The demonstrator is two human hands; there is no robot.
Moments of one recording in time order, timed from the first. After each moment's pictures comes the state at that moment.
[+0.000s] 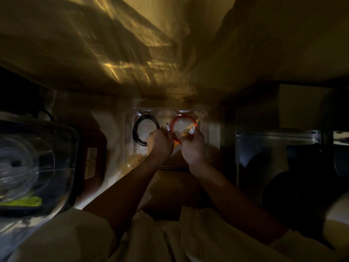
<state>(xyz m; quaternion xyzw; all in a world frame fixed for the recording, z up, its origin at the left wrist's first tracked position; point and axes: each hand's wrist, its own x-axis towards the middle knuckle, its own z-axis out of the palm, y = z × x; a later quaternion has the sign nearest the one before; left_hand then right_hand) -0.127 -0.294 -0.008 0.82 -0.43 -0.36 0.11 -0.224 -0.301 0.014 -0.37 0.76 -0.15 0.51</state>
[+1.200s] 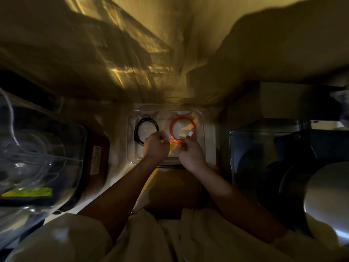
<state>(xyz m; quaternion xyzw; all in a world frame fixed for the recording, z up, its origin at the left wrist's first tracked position) -0.115 -0.268 -0.002 0.79 -0.42 -0.41 0.19 -0.243 -0.273 0.033 -0.55 0.69 -0.03 0.48</state>
